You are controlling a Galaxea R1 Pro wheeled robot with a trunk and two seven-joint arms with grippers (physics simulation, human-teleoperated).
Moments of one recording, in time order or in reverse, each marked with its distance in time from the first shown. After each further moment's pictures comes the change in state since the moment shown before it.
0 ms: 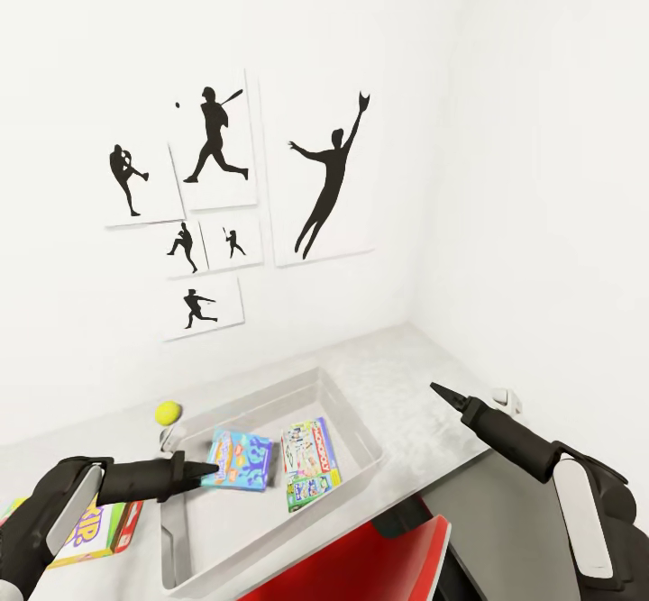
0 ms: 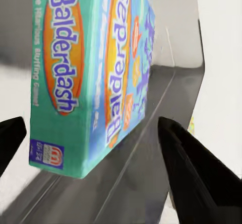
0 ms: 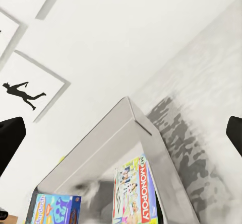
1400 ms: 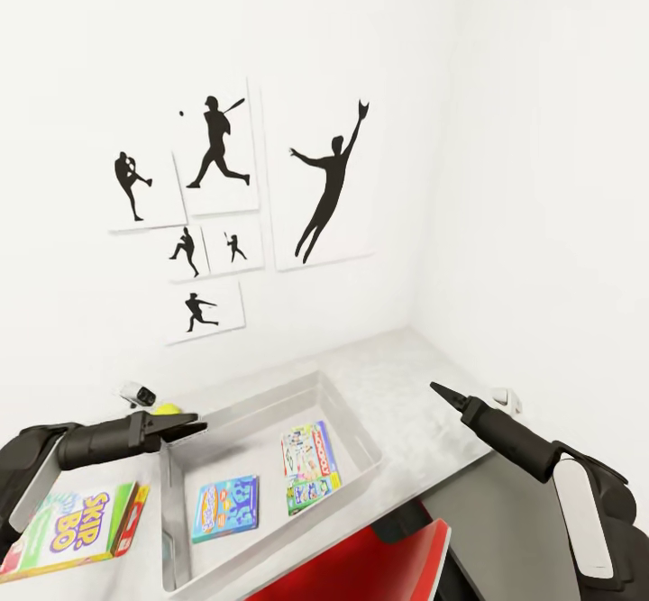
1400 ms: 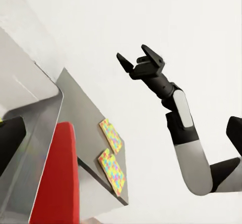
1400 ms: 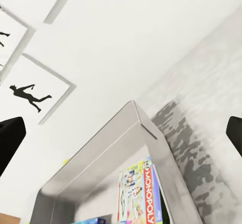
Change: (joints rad) left arm -0.006 0.085 0.046 -0.221 -0.006 -0.018 -0.510; right arm 0.000 0.000 0.001 -0.002 -0.007 -0.001 0.000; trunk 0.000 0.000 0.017
